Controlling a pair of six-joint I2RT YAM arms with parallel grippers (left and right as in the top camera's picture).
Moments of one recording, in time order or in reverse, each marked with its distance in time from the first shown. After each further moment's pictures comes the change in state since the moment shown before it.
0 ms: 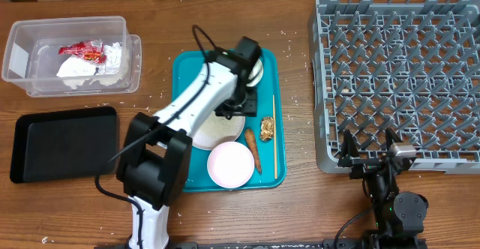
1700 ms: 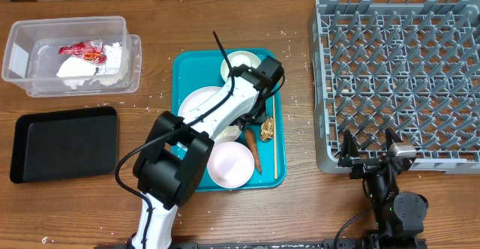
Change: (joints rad) left arm -0.103 0.058 -0.071 0.080 -0.211 -0.198; right arm 0.000 0.000 0.000 0.000 0.000 0.000
